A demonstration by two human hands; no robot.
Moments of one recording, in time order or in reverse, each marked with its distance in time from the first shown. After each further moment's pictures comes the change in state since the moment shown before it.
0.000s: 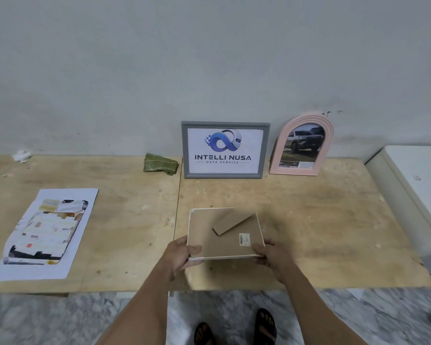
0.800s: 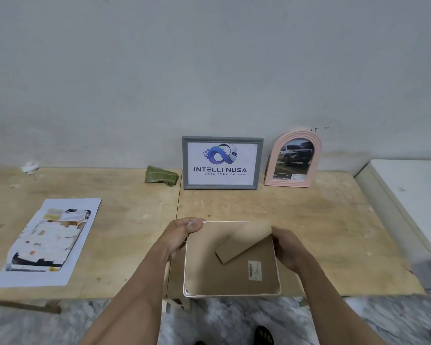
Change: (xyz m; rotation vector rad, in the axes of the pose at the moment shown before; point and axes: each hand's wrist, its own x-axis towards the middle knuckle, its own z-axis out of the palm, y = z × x) left_hand -0.034 0.069 0.015 0.089 -0.135 0.207; right_hand -0.040 -0.060 -0.026 0.013 -0.132 -0.139
